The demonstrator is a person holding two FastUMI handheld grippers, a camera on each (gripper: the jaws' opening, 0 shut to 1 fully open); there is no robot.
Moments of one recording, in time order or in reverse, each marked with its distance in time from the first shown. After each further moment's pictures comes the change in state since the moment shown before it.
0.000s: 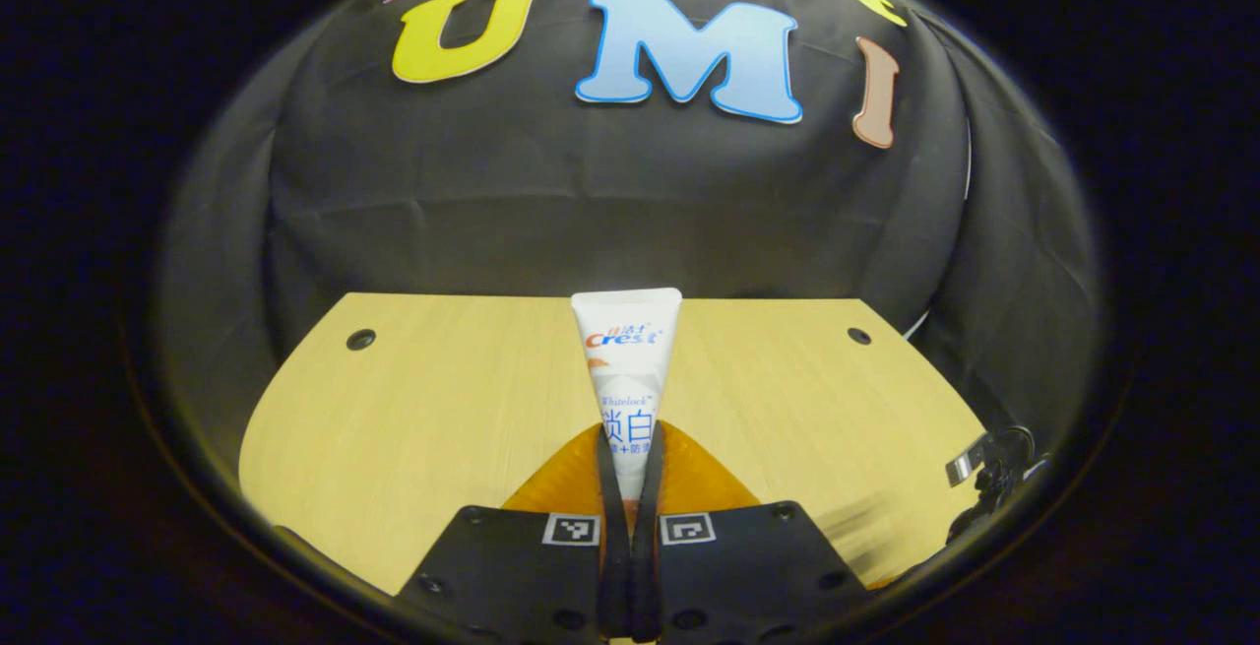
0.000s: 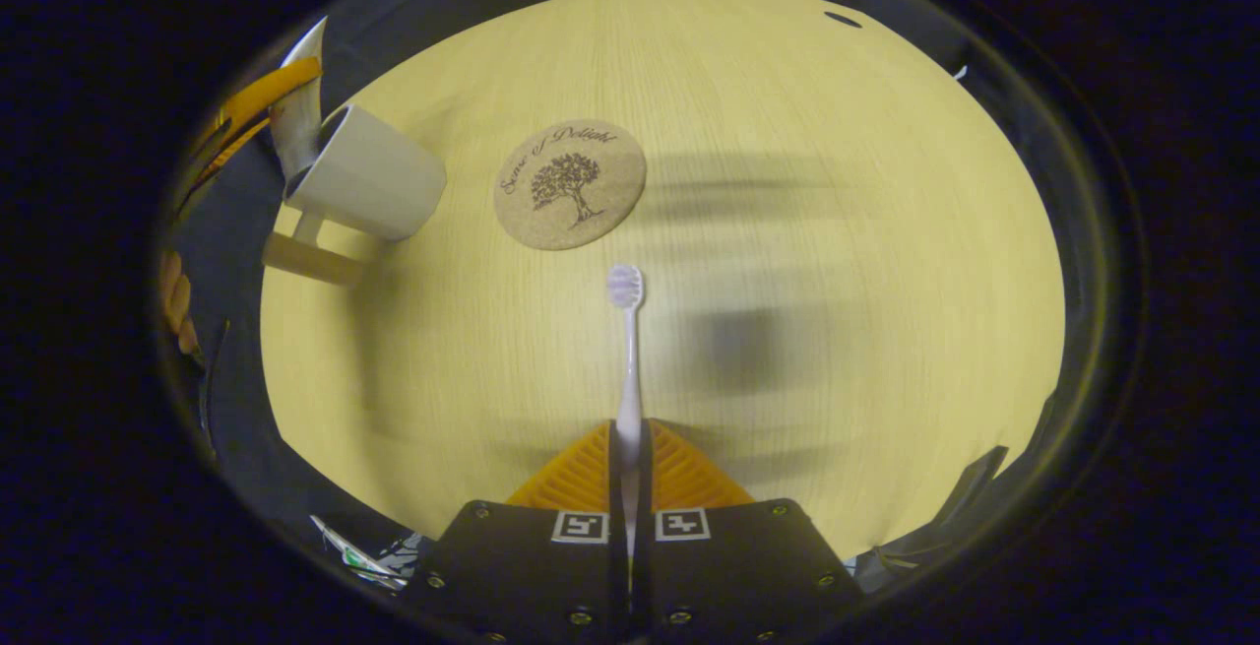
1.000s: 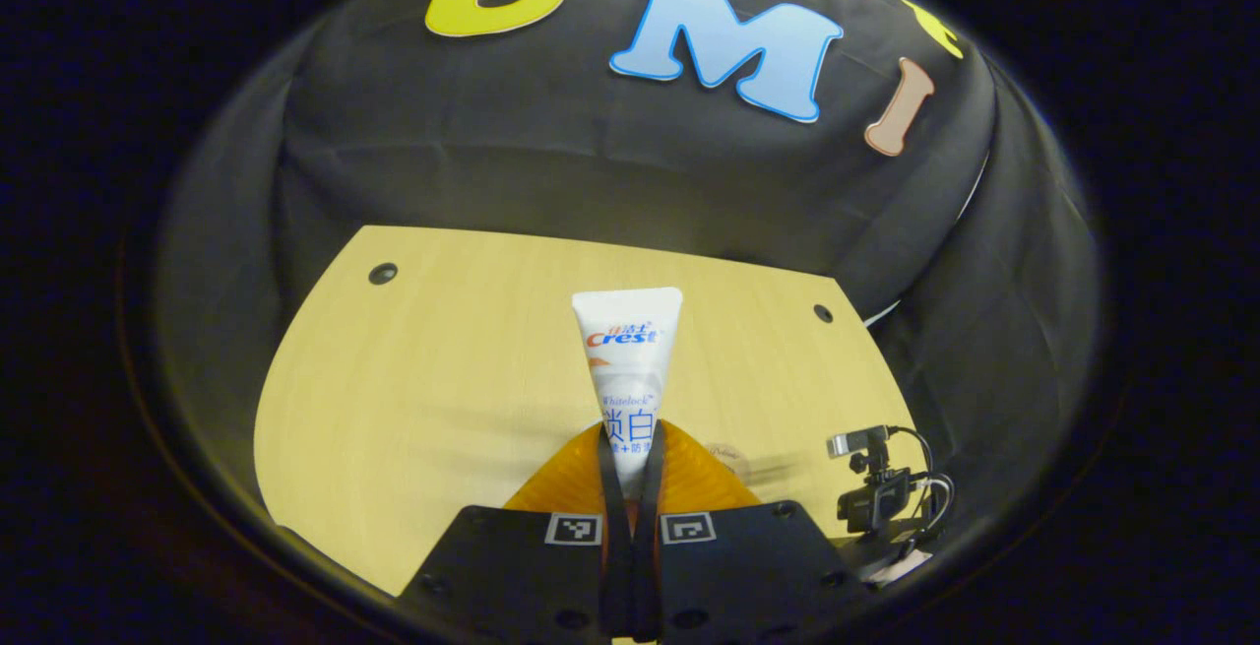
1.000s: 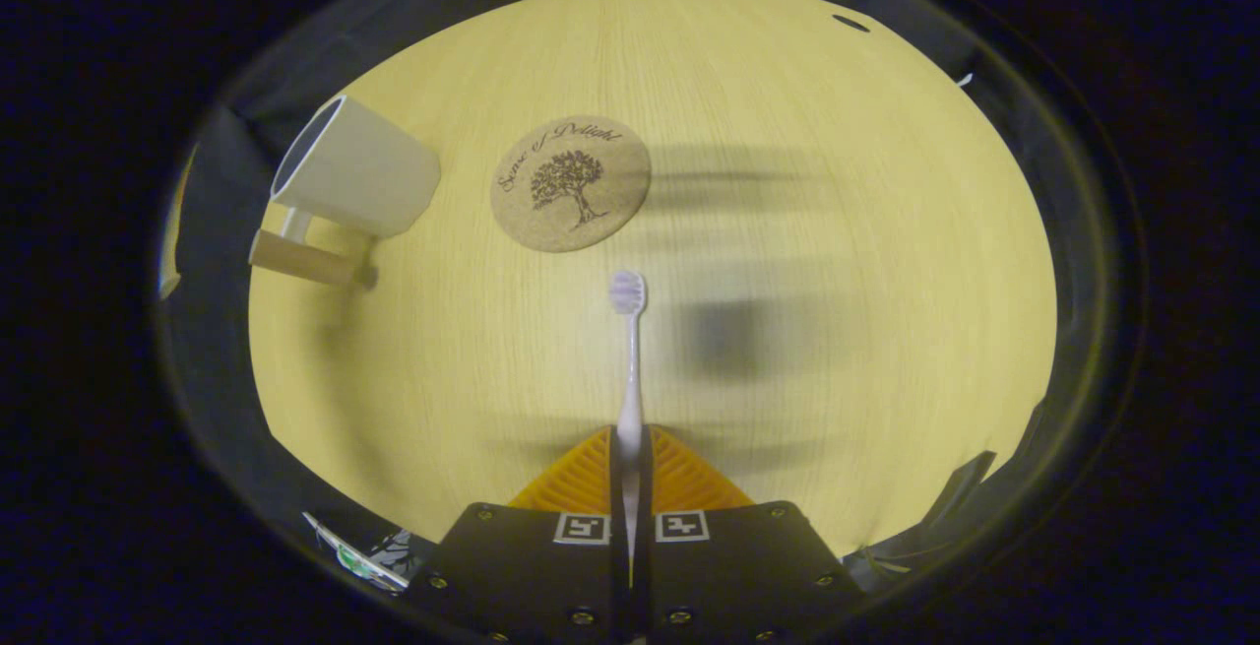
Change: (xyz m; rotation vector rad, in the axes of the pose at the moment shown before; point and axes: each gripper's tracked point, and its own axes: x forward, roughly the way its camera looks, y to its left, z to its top) left arm -0.099 0.006 0.032 -0.127 0.229 -0.033; right arm -0.002 0.002 0.002 -0.015 0.030 -0.038
